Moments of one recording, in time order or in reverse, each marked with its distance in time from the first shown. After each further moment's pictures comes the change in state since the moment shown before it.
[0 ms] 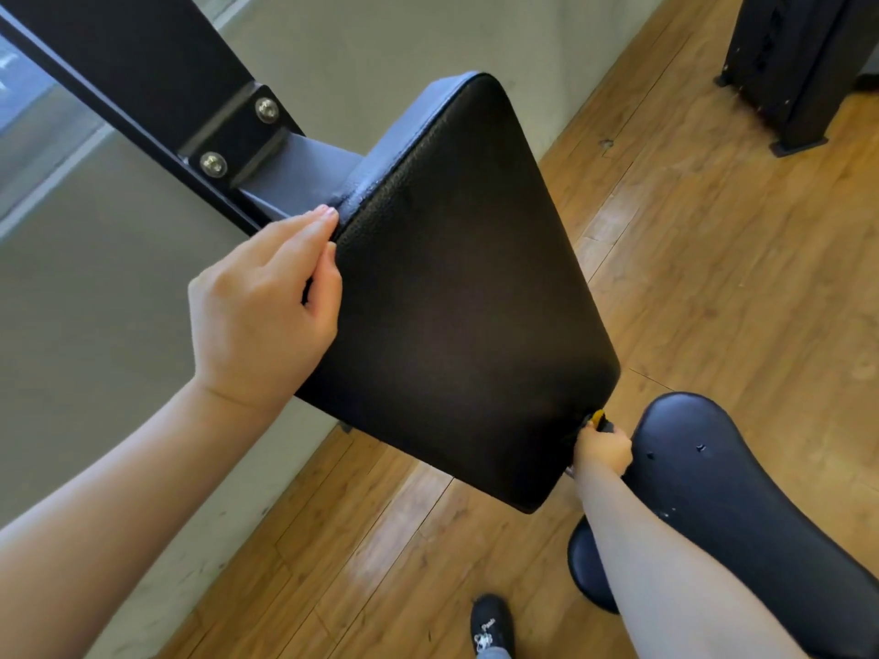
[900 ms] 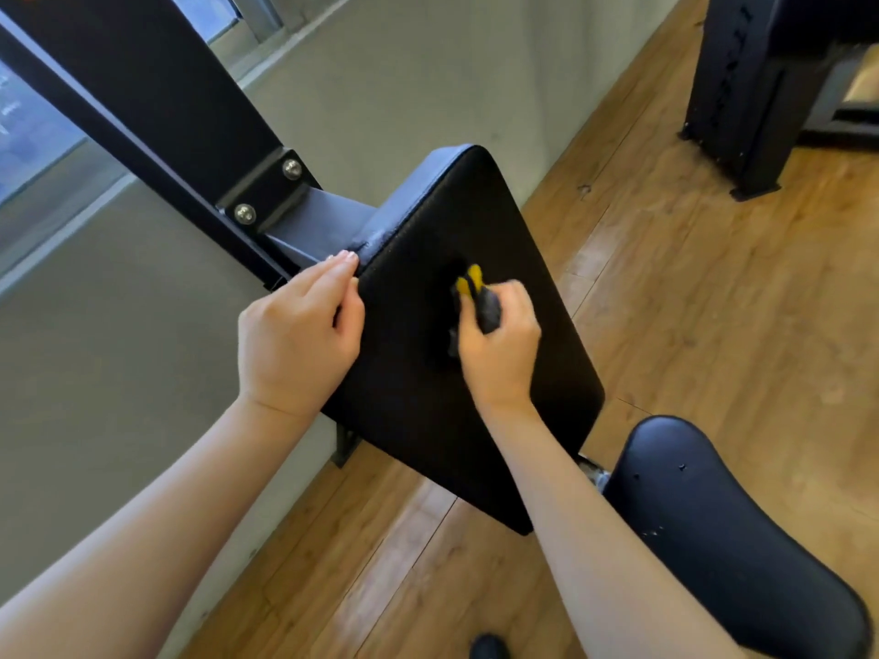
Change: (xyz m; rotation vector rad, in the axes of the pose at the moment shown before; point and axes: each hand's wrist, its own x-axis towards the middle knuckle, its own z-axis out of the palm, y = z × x) left_hand 0.003 0.005 -0.001 -0.013 0.003 -0.058; right_hand -0.179 -0.159 -0.007 0.353 -0.143 -1.272
